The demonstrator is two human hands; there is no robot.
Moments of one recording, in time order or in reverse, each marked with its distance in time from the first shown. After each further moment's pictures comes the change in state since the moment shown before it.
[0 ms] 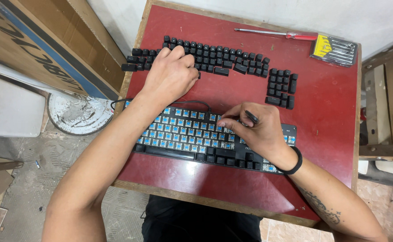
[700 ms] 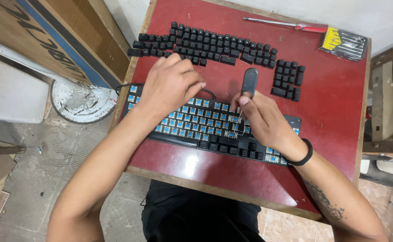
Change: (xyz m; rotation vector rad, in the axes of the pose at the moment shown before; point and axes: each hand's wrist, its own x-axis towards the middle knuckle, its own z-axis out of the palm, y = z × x) left_hand -0.007 0.055 -0.105 -0.273 -0.148 -0.258; right_hand -0.004 -0.006 -0.015 -0.062 -0.210 0.130
